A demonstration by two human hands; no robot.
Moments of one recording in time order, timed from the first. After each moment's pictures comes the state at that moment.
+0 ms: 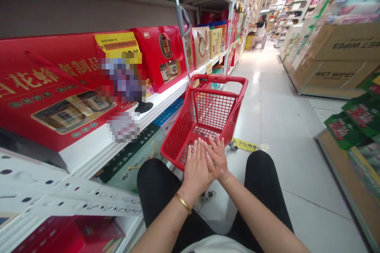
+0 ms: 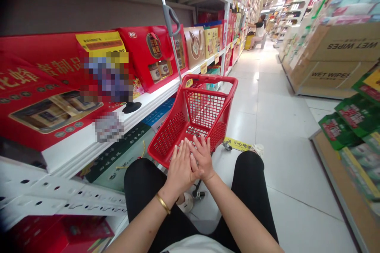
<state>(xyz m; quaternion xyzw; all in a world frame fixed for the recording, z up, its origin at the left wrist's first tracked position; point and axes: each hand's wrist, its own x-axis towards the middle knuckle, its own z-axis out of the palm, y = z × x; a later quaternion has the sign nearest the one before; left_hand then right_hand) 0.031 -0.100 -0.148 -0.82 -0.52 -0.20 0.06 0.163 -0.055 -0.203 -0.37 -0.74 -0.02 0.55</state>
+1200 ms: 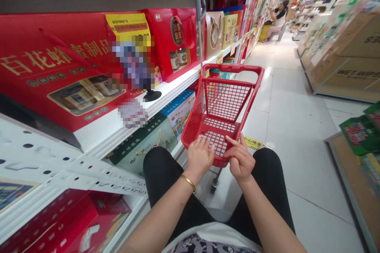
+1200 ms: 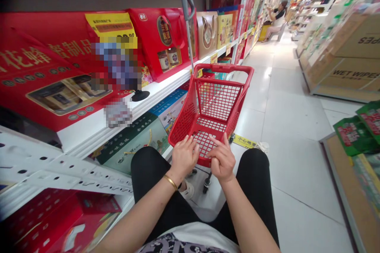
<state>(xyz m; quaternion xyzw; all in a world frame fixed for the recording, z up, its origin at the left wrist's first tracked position) 0.028 -0.087 -0.155 -0.78 -0.58 -0.22 0.04 0.196 -0.090 -0.155 -0.32 -0.70 0.04 0.63</state>
